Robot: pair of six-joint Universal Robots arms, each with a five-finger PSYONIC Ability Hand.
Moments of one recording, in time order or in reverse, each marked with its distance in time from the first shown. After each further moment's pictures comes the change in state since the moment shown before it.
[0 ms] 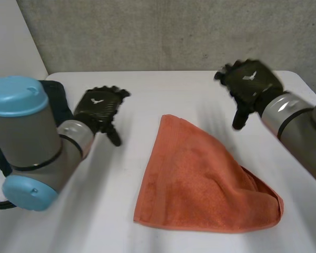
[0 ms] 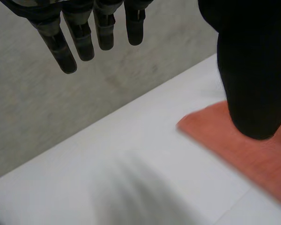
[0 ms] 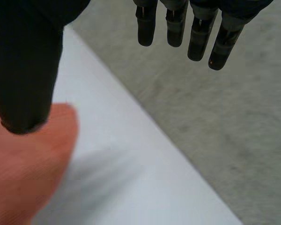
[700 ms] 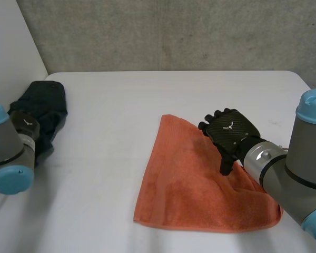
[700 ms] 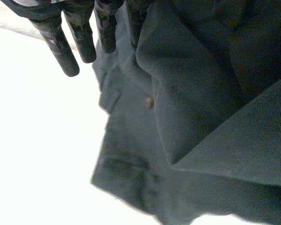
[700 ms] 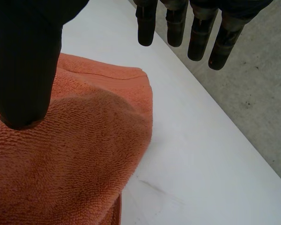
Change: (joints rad) left arm 0.416 -0.269 -0.033 0.268 -0.210 0.860; right arm 0.063 0.032 0.220 -0.050 -0.009 -0.068; left_hand 0.070 0.046 0.033 0.047 0.041; right_hand 0.000 0.000 0.000 0.000 0.000
